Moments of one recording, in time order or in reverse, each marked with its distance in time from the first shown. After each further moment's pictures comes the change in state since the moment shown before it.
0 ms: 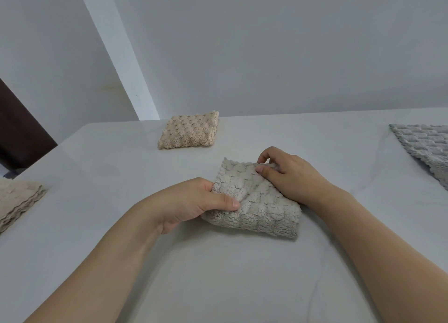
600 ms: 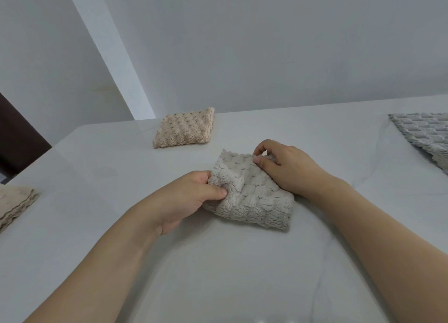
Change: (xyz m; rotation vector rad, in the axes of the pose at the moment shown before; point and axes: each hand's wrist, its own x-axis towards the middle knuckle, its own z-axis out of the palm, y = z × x) left_hand 0.011 -0.006 0.006 -0.099 0.153 0.096; right_hand 0.008 0.003 0.002 -0.079 0.041 0.000
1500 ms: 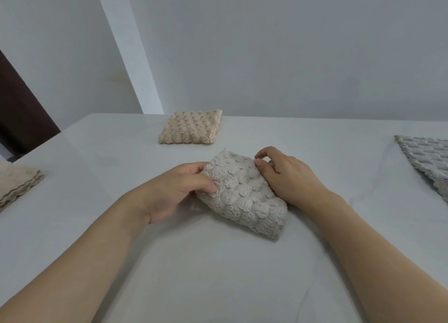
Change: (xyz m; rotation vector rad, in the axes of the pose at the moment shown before) left_hand -0.002 -0.001 -0.016 -0.098 0.023 0.051; right_hand -0.001 -0.005 0.001 -0.052 -0.012 0.004
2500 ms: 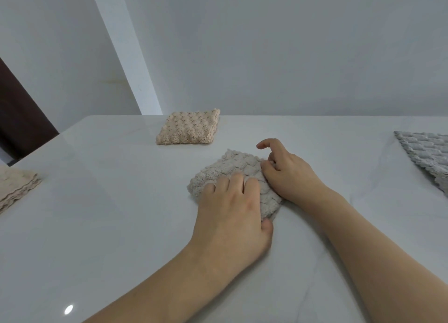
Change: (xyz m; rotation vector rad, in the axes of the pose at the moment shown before) left_hand -0.004 -0.016 0.102 1.367 0.590 0.477; right_hand 0.003 0.007 0.006 0.095 0.084 -0.054
